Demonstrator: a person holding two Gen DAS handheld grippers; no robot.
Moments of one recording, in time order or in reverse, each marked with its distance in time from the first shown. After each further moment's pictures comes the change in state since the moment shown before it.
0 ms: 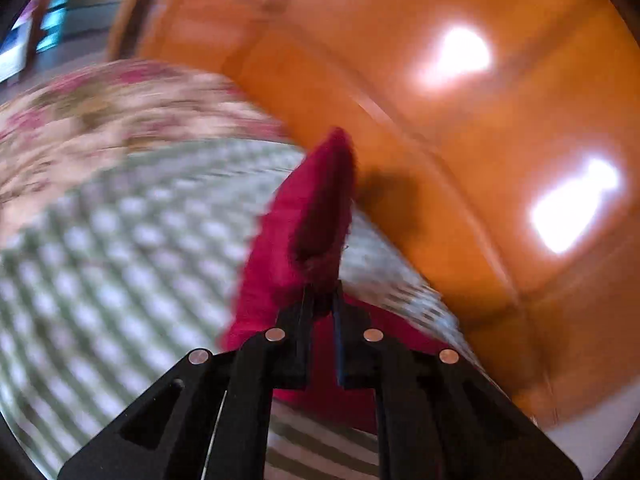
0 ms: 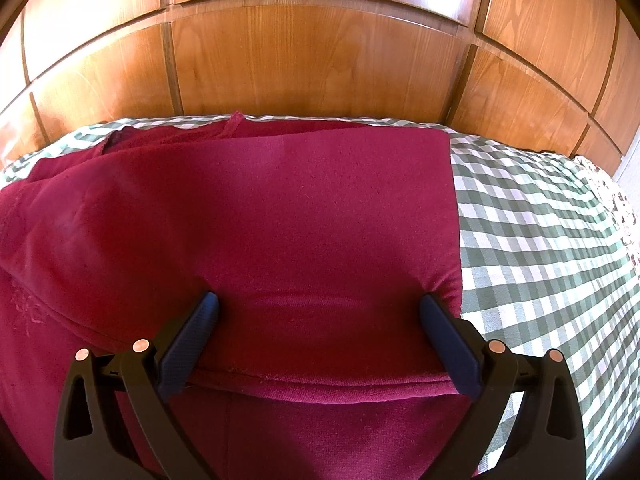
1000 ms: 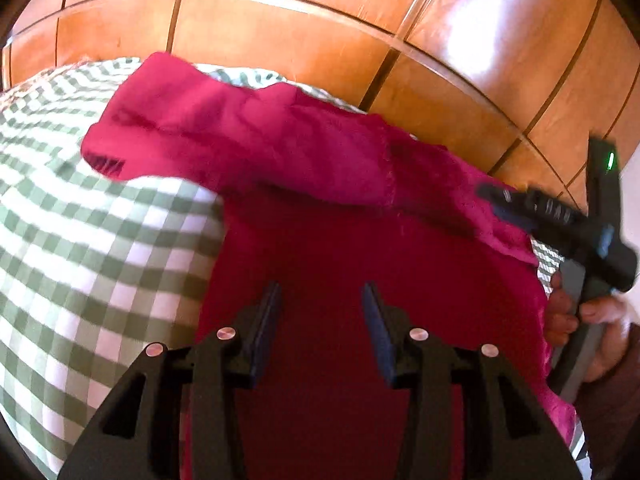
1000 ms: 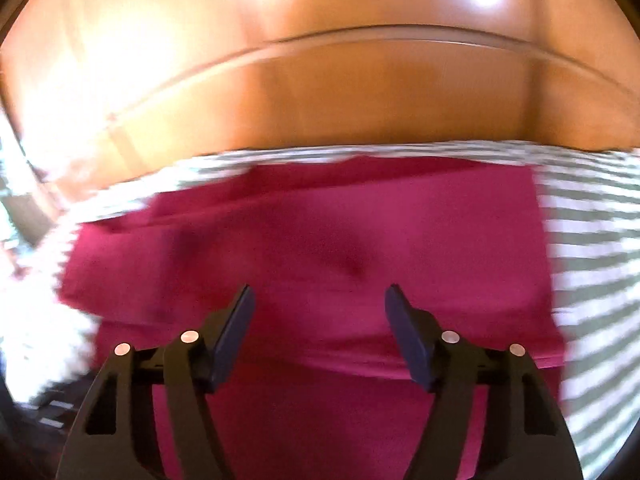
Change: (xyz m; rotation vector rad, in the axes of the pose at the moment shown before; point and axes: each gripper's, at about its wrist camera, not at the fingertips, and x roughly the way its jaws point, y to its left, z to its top) left arm 0.041 -0.111 -0.235 0.508 0.280 -0.078; right arm -0.050 0.058 0.017 0.045 -0.026 0.393
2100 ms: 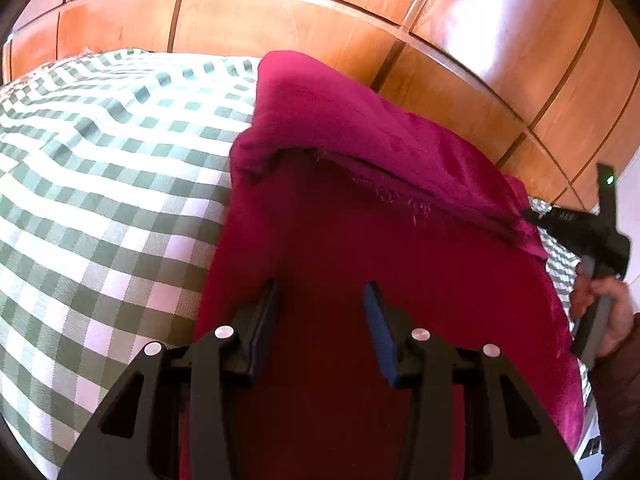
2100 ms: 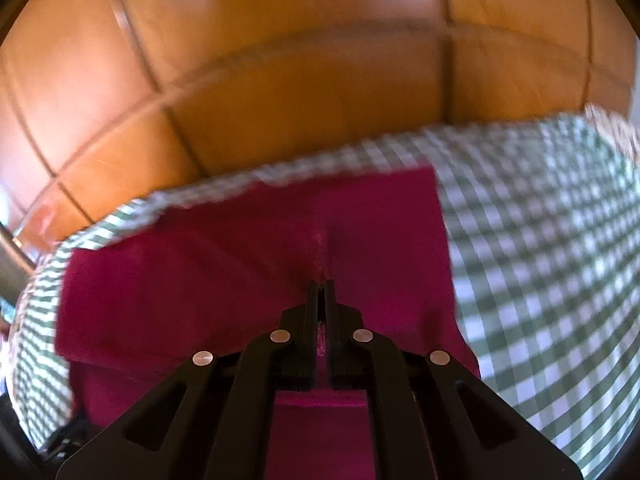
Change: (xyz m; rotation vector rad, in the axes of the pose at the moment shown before) left arm 0.010 -0.002 -0.015 0.010 0.011 0.015; right arm -0.017 -0.103 0.001 0.197 -0.015 -0.201
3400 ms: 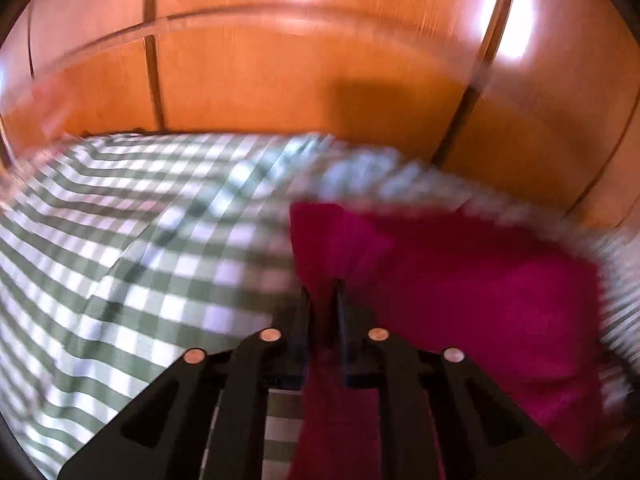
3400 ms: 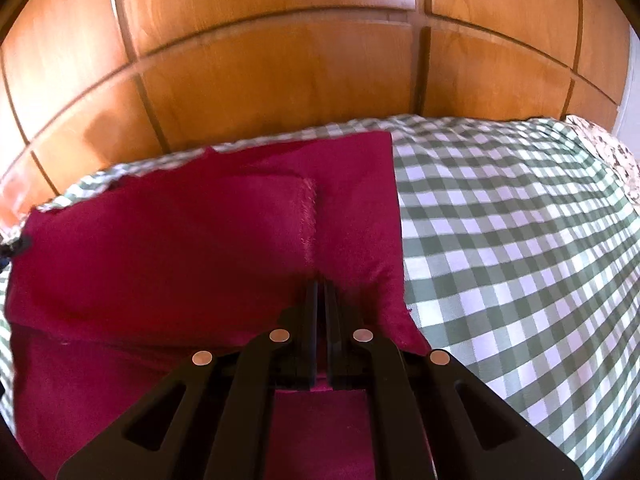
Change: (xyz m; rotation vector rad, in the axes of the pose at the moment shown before) left arm 0.114 -0.013 0.164 0.125 0.010 0.299; right arm 0.008 -0.013 -0.020 -0.082 -0.020 -0.124
